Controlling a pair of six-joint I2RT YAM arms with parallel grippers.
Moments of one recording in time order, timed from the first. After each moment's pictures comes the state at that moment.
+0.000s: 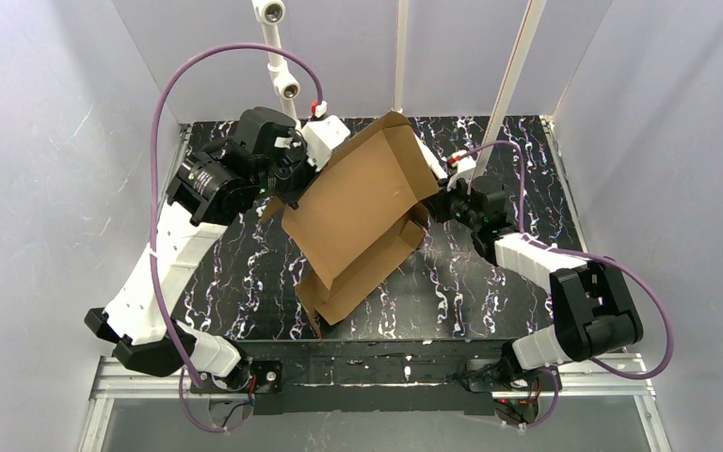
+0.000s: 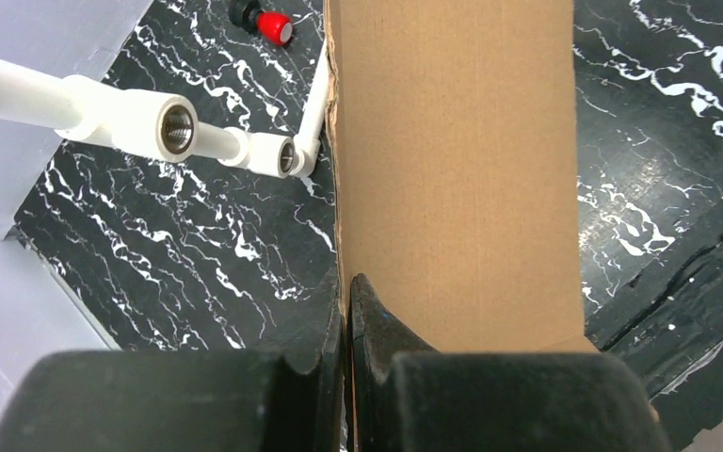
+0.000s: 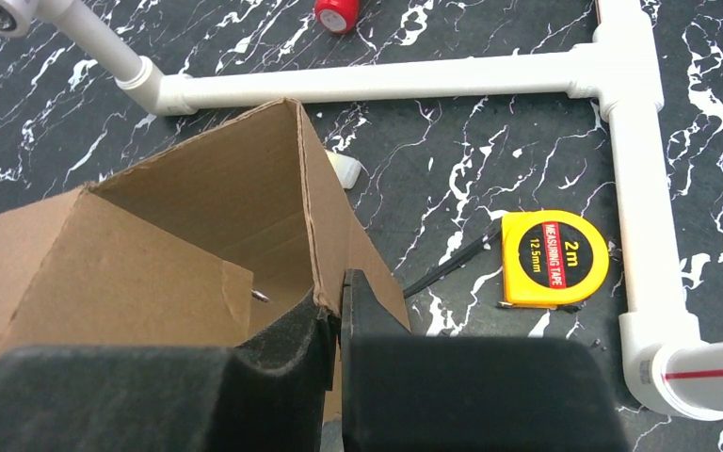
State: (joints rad) left arm -0.69 1.40 1.95 -1.24 -0.06 0.31; right arm 0.34 1.44 0.69 0.46 -0.32 0.16
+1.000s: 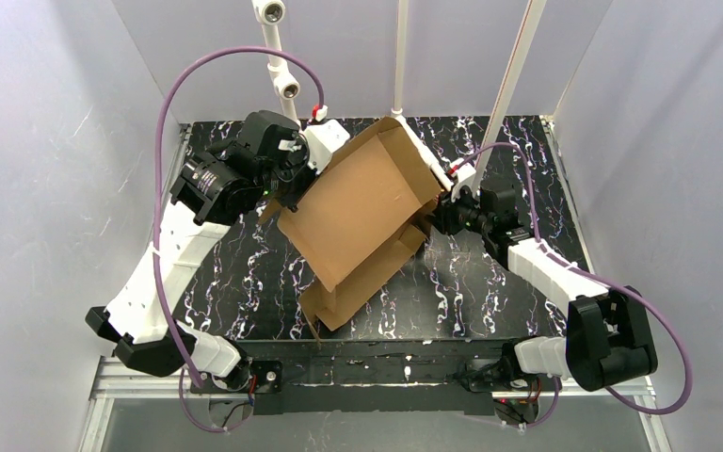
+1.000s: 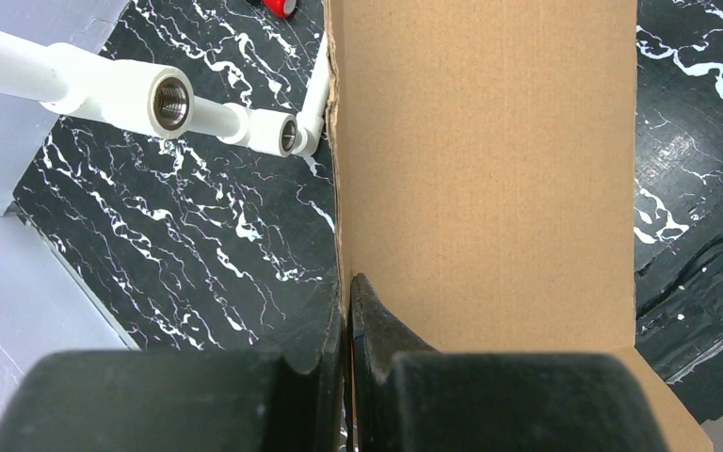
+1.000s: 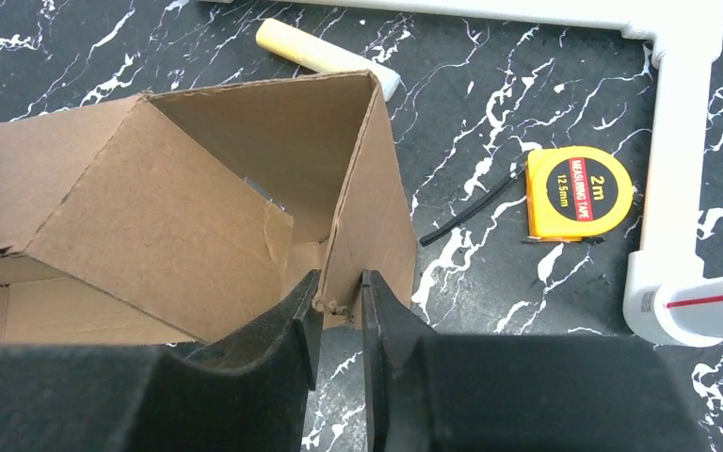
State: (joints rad) left arm -0.69 1.40 1.93 -1.26 -0.11 0.30; right arm 0.31 1.29 0.70 0.13 -0.47 -0.02
